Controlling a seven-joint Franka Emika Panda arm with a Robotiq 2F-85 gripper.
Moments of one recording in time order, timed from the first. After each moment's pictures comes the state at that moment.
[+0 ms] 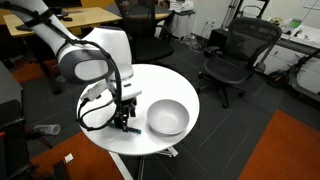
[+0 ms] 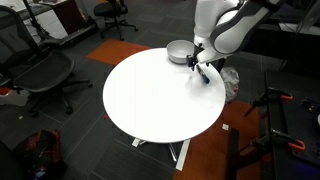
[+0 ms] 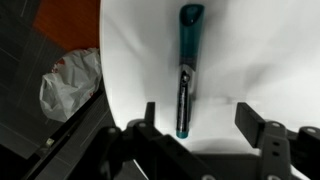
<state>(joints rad) 0.10 0.50 -0.34 -2.25 -0.11 2.74 0.81</state>
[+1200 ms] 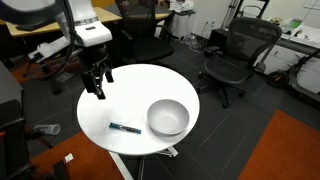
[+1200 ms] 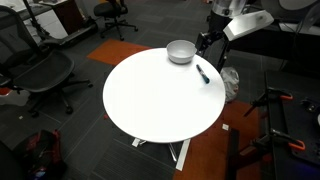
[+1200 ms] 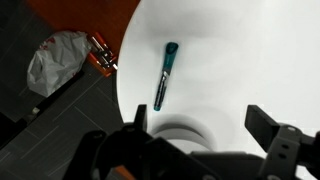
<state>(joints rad) 0.06 0.01 -0.21 -2.48 -0.29 2.56 0.80</state>
